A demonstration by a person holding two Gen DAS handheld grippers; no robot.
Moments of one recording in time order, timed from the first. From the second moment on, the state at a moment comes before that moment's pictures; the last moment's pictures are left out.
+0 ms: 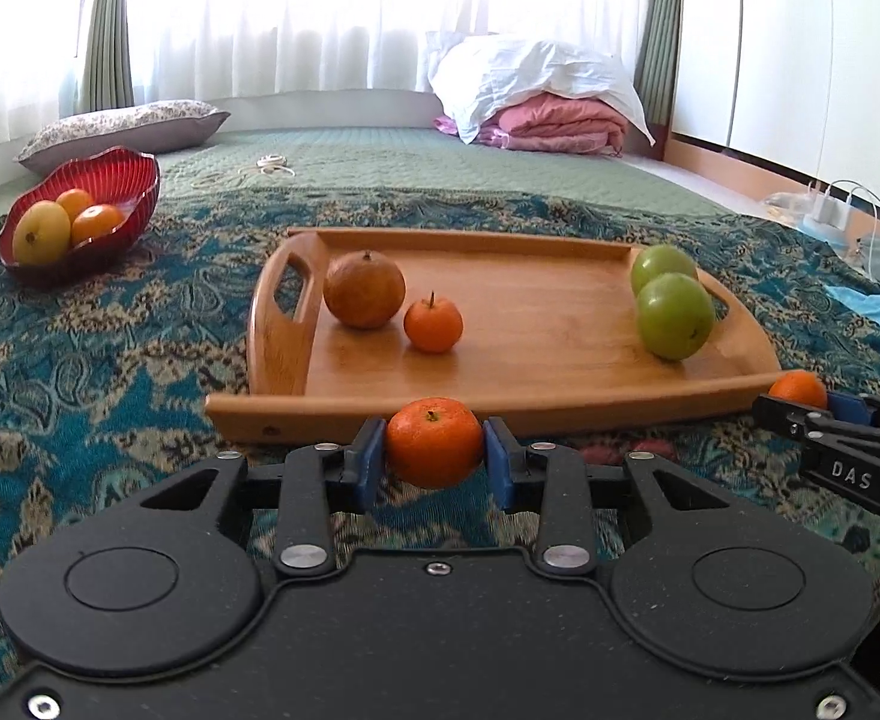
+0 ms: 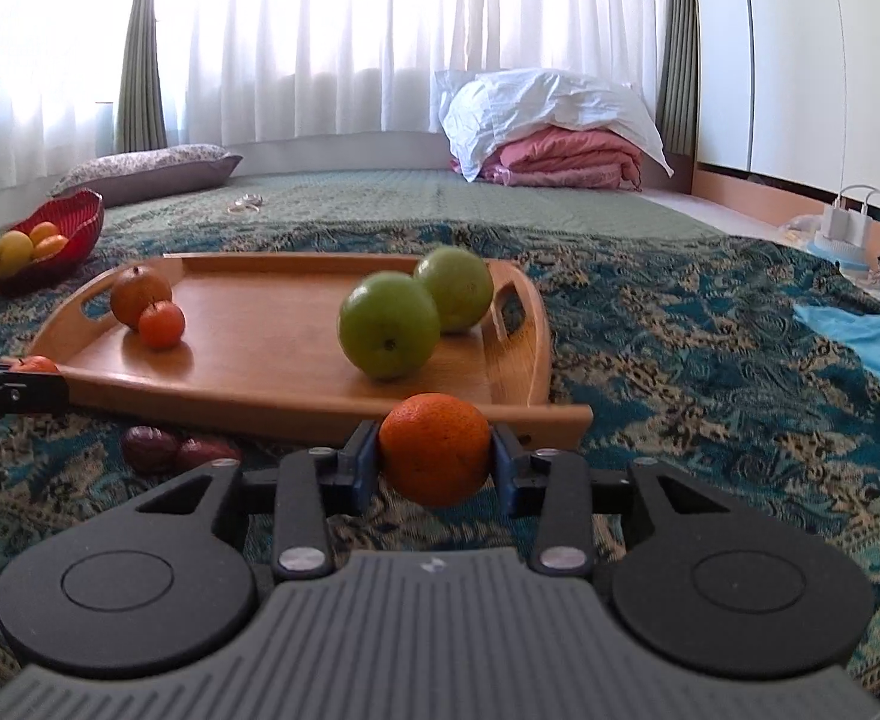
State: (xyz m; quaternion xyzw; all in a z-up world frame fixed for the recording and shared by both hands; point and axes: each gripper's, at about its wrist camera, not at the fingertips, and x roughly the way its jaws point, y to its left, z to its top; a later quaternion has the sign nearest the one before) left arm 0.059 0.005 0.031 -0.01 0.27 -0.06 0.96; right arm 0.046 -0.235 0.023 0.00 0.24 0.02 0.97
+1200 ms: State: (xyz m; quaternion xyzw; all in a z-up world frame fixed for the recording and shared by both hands) left arm 0.320 0.043 0.074 -0.05 0.42 -0.06 0.90; right arm 0.296 -0.244 0.068 0.05 0.41 0.04 0.91
